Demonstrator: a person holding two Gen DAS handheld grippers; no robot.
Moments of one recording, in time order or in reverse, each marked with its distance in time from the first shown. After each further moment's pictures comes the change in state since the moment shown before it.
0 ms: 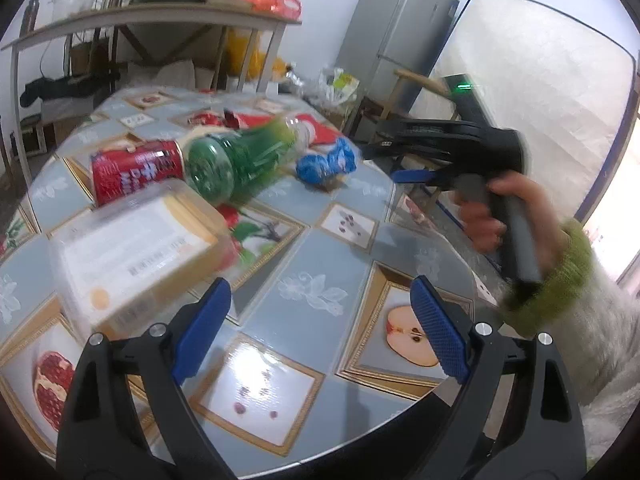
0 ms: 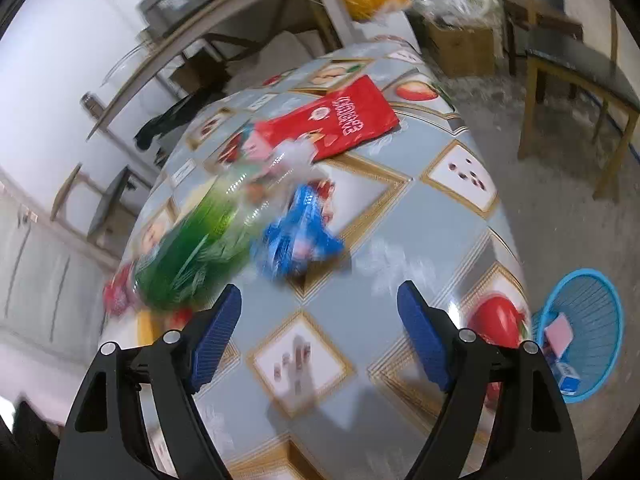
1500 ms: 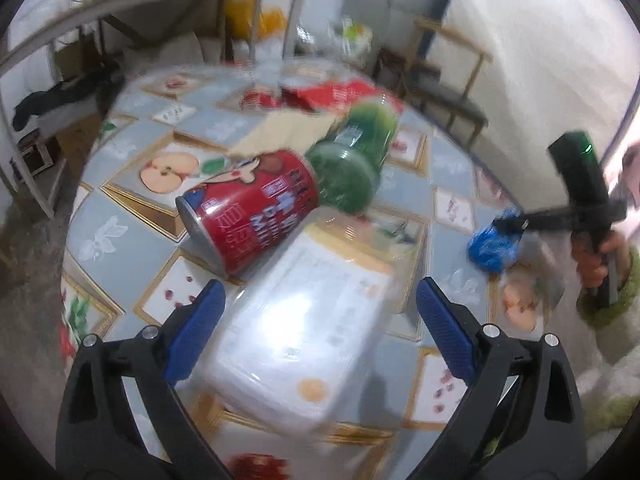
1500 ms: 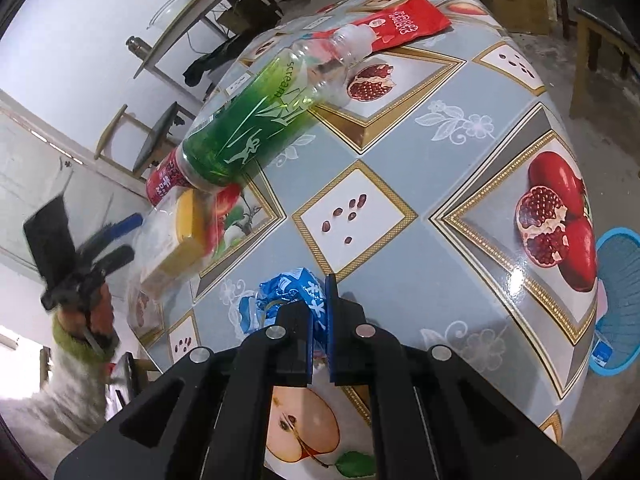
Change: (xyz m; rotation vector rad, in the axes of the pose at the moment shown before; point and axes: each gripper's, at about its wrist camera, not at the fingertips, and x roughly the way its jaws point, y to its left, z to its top) left arm 0.024 0.115 0.063 0.127 0.270 0.050; right arm -0.014 0.006 -0.085 -0.106 0.211 0.185
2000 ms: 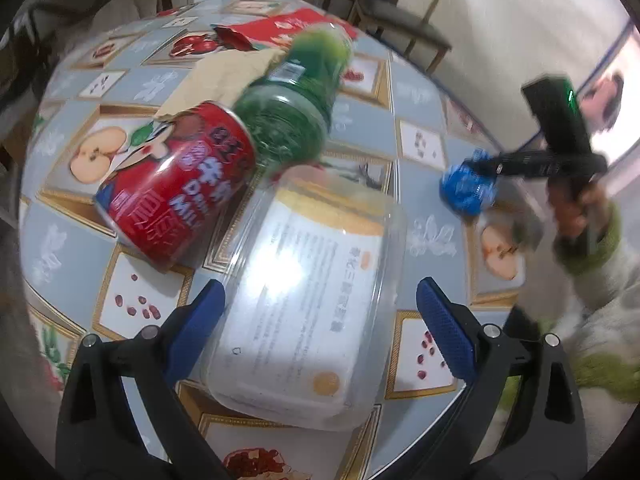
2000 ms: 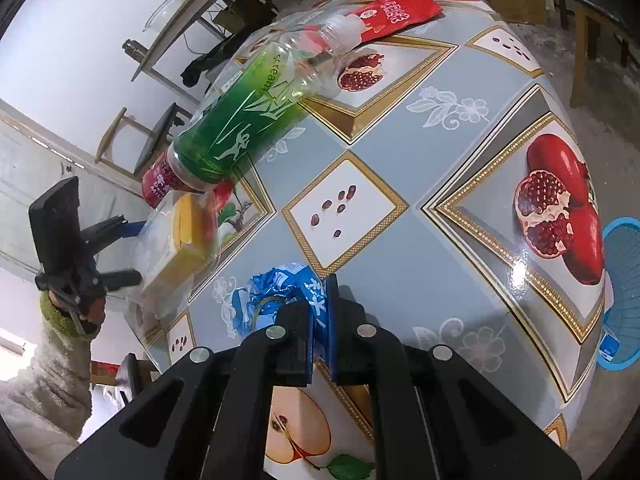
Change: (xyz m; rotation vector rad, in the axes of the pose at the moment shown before) left arm 0.032 -0.023 0.010 0.137 0.260 -0.104; right arm 0.008 -0.010 -0.003 0.032 0.010 0.021
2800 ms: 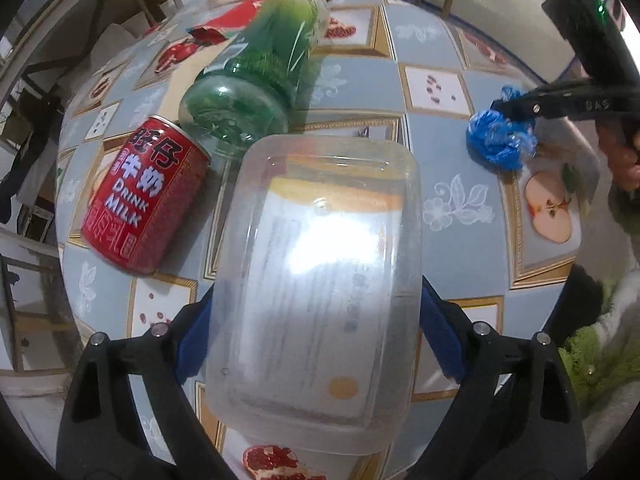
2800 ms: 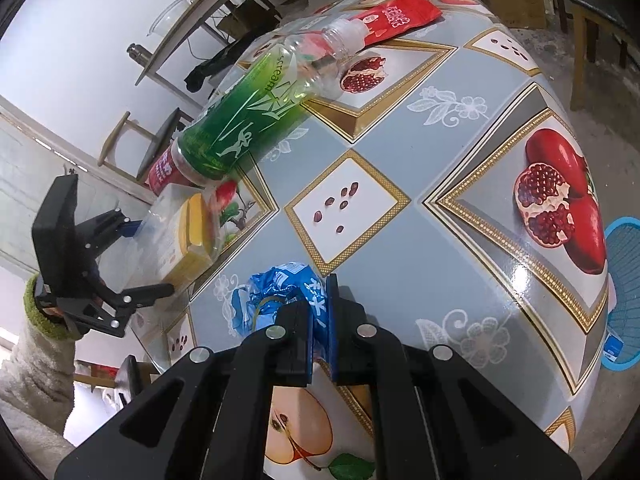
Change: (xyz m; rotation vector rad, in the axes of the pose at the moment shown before) left arm 0.014 -0.033 0.009 0.151 0.118 0.225; right arm -0.002 0.000 -0.008 -0.008 -0.032 0.010
